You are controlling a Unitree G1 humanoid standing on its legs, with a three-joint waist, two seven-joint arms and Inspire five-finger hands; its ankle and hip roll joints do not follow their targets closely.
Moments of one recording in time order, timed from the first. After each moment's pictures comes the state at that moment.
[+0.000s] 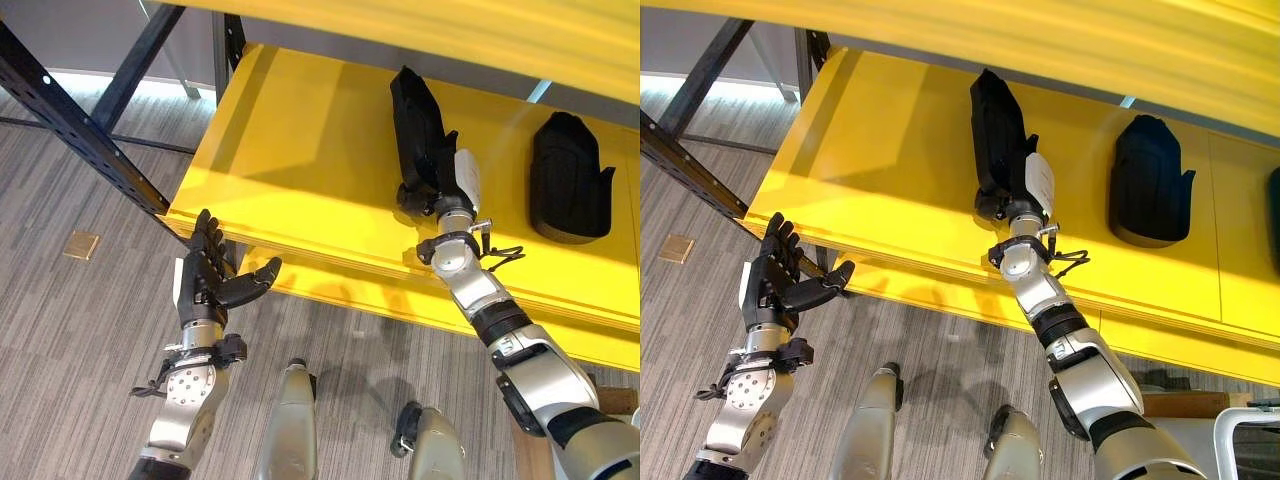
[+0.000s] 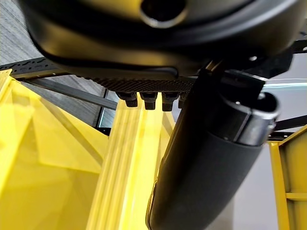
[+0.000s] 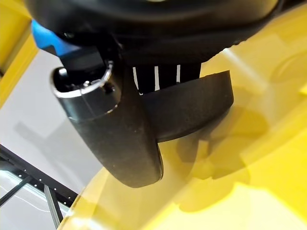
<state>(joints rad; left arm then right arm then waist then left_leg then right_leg) 0.01 0.46 -0.12 -0.04 -0.46 -0.24 0.35 -0.86 -0.32 0.34 0.71 -0.15 0.01 -0.52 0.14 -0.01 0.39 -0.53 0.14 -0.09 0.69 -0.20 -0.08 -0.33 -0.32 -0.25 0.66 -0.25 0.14</state>
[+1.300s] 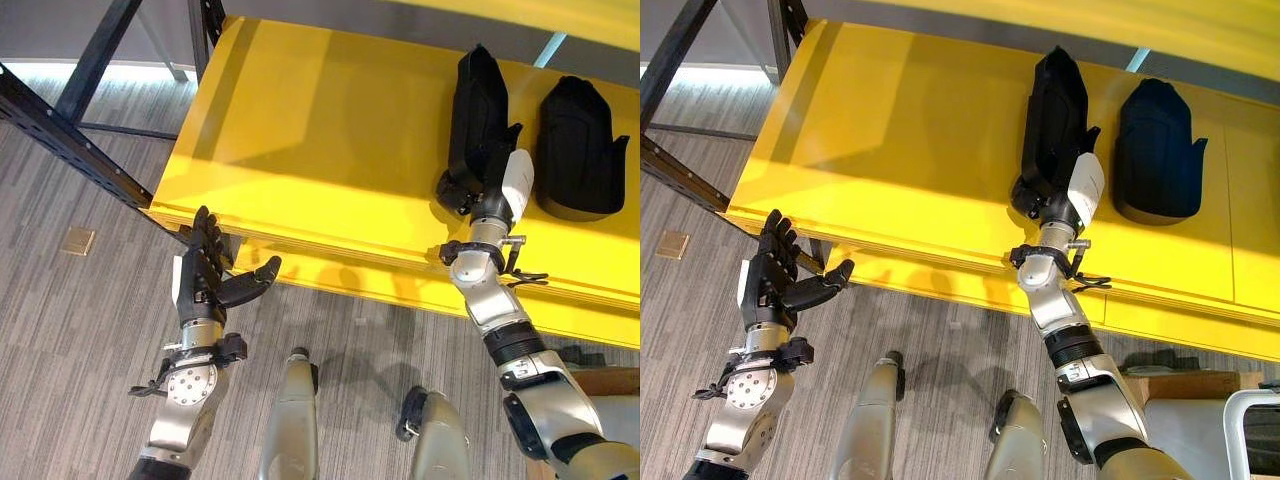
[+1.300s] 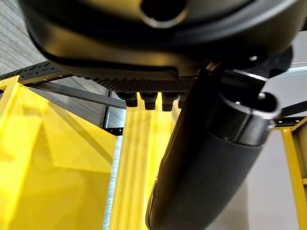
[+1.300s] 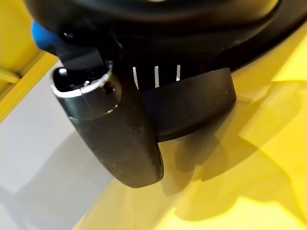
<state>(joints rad) 0.01 0.46 -0.12 -0.05 -0.42 -0.24 0.37 -0.73 -0.32 0.17 0.52 -0.26 0.05 -0.68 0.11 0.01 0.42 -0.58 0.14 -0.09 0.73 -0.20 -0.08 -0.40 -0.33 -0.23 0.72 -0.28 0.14</state>
